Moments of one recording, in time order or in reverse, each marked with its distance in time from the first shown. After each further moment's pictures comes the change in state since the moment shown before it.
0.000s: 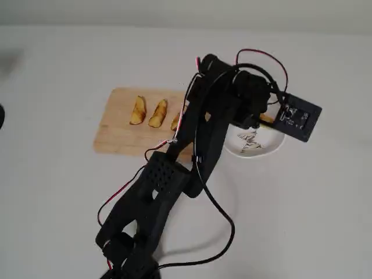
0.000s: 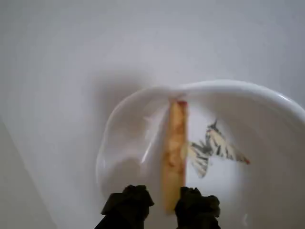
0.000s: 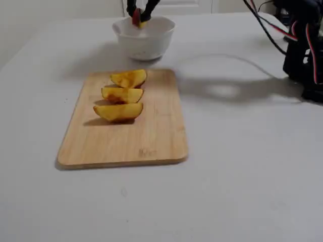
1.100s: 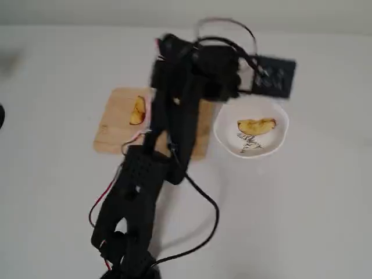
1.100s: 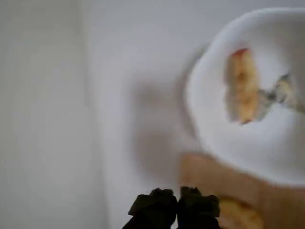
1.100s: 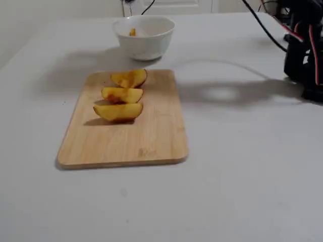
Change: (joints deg) arm -10.9 16.3 -0.1 0.0 -5.6
